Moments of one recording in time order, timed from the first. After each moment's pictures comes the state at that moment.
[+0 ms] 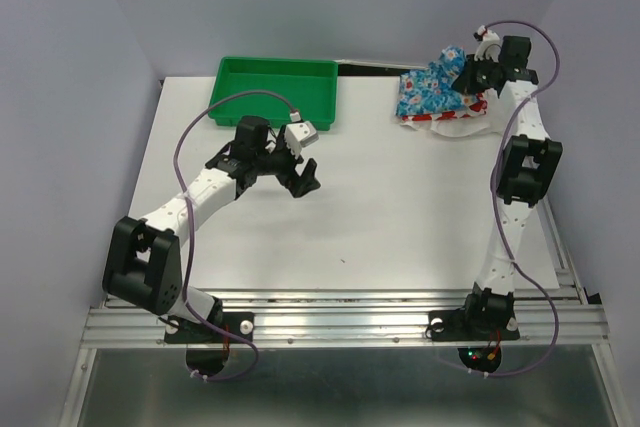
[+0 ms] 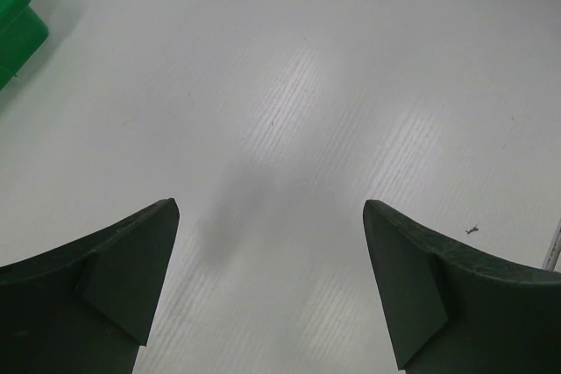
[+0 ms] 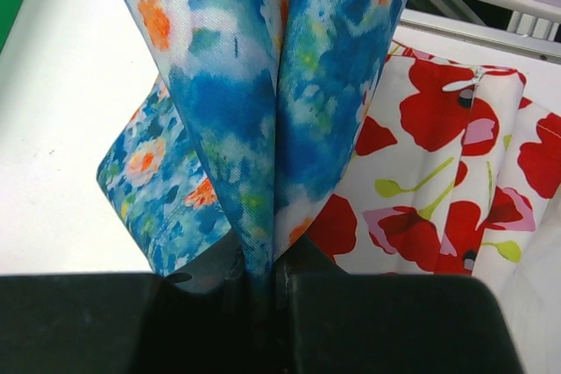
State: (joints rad) left arm -0.41 1.44 0.99 -0.18 0.61 0.30; right arm -0.19 2.43 2.34 -0.56 -0.56 -0.17
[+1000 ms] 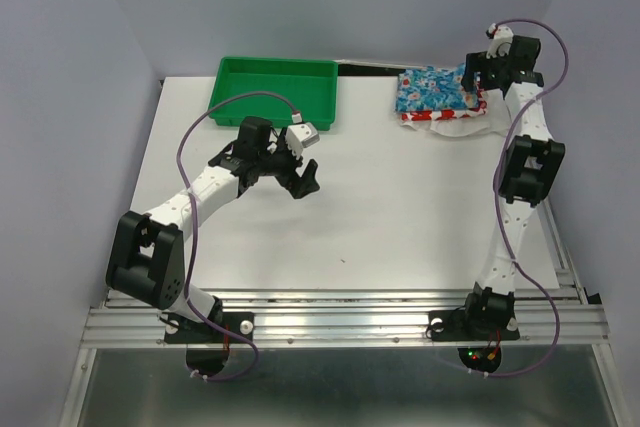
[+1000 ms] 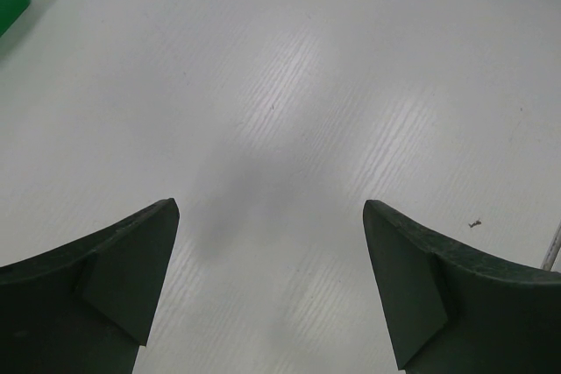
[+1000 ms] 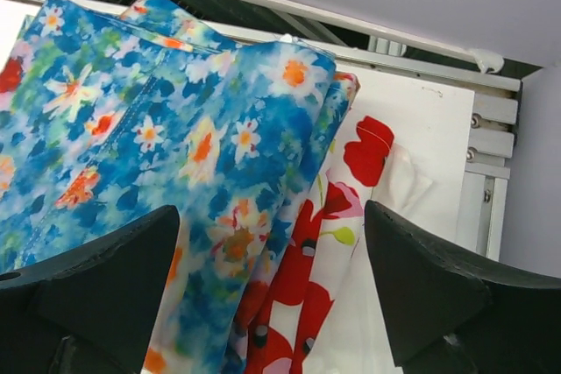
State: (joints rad) left arm -0.41 1.48 1.00 -0.21 0.59 0.29; right arm -0.23 2.47 2.37 -0.45 -0.36 -0.24
